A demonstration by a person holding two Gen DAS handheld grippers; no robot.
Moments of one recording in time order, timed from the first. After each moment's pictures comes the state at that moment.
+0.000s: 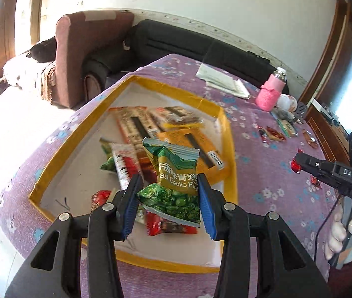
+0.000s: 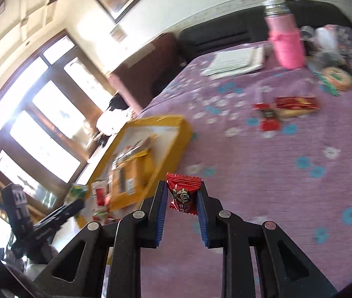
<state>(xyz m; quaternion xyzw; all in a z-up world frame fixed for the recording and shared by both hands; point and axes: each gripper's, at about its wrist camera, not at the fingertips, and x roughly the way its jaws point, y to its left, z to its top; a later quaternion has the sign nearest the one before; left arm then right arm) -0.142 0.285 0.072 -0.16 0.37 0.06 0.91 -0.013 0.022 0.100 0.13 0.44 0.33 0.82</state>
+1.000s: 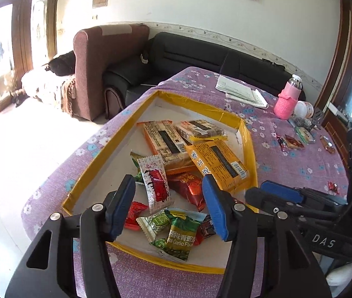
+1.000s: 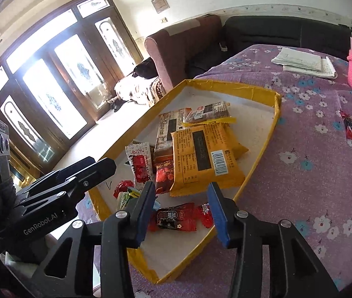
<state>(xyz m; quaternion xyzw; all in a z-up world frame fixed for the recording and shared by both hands) -0.159 0.289 0.087 -0.12 0.34 0.13 0.93 -0.066 0.155 0.088 0.02 0.43 0.38 0.82</state>
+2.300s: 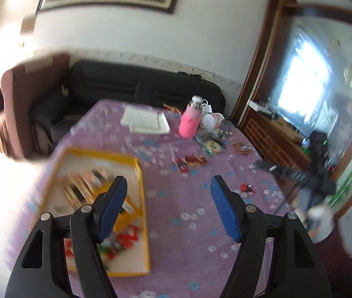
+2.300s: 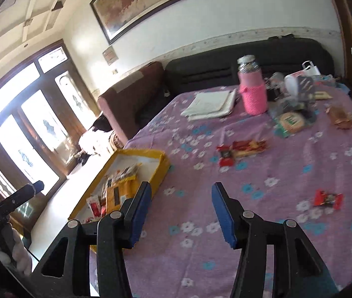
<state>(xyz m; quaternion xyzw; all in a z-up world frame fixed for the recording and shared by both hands) -0.171 0.221 0.240 -0.07 0.27 -0.10 0.96 -0.057 -0.082 0.198 0.11 0.36 0.24 0.90</state>
